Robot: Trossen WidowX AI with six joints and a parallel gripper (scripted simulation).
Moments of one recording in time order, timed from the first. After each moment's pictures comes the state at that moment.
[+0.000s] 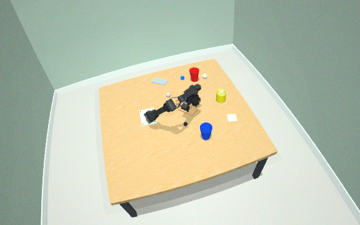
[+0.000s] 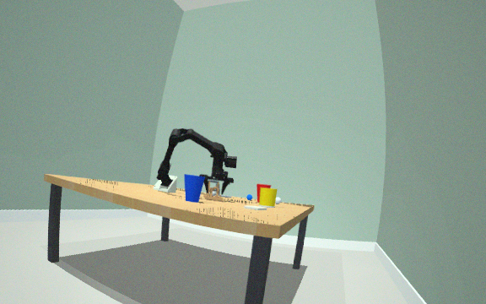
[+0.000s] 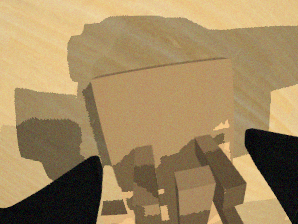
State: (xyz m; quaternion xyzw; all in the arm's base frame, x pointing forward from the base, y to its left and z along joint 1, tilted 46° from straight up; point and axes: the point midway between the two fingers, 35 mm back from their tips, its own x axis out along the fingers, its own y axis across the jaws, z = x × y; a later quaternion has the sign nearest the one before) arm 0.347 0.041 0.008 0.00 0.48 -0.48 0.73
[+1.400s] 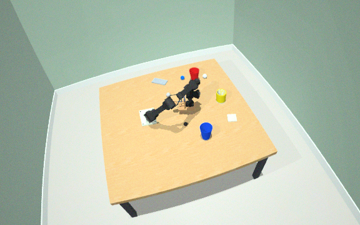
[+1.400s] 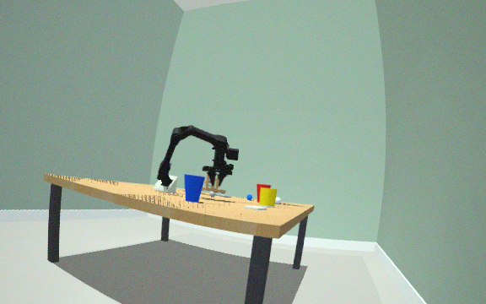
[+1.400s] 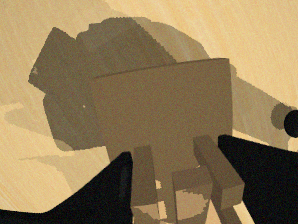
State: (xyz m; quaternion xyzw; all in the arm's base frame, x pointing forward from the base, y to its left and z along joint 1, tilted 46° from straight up) arm 0.346 0.075 0.039 -0.20 0.59 -0.34 0.70
